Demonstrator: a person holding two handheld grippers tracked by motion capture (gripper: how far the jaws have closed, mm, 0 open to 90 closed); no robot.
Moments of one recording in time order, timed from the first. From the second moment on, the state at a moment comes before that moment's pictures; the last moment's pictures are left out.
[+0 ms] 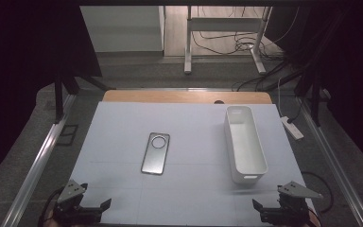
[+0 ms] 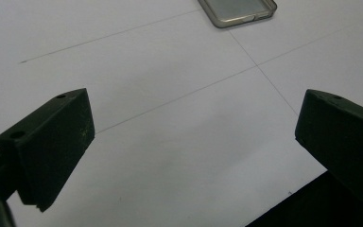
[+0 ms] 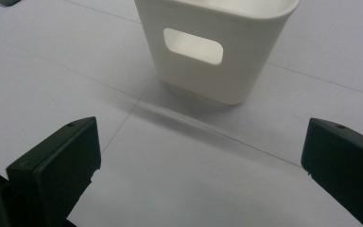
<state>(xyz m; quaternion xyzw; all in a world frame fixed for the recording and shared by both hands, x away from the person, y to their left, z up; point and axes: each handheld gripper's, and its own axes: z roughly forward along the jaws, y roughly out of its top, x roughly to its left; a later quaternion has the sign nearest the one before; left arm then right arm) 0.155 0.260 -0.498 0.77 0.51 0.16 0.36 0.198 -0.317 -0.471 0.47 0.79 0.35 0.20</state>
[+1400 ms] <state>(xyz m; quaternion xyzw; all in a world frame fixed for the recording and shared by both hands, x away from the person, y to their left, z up) 0.204 0.254 -0.486 0.79 0.50 0.12 0.33 0.201 -0.316 -0.471 0.46 0.79 0.34 0.19</state>
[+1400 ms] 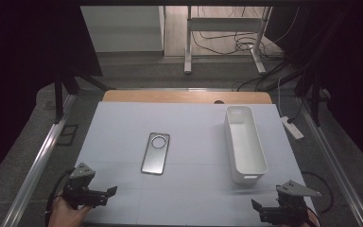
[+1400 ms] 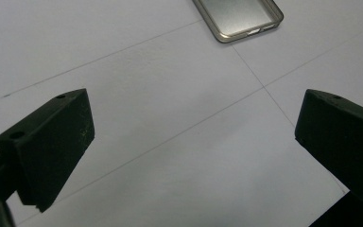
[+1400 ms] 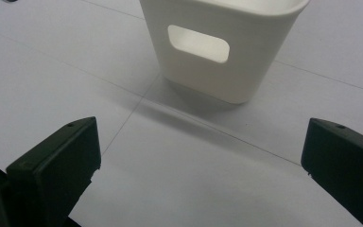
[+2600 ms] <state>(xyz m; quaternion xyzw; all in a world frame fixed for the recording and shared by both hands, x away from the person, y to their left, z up) 0.271 0.231 -0.483 0.83 0.47 0.10 0.29 0.203 -0.316 -0.472 0.47 0.79 0.34 0.19</state>
